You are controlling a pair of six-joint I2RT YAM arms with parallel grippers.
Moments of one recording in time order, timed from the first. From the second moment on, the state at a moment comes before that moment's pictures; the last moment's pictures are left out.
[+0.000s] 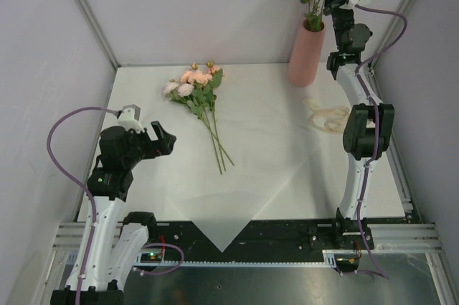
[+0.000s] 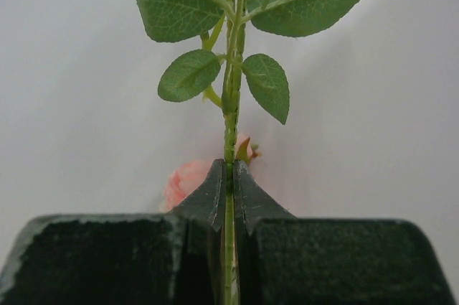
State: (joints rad) left arm -0.02 0.65 0.73 -0.53 0.22 -0.29; right arm 0.02 2.18 2.01 0.99 -0.22 0.08
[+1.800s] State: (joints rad) left arm -0.02 0.64 0.73 -0.53 0.23 -0.29; right arm 0.54 1.84 1.40 0.17 -0.05 0.51
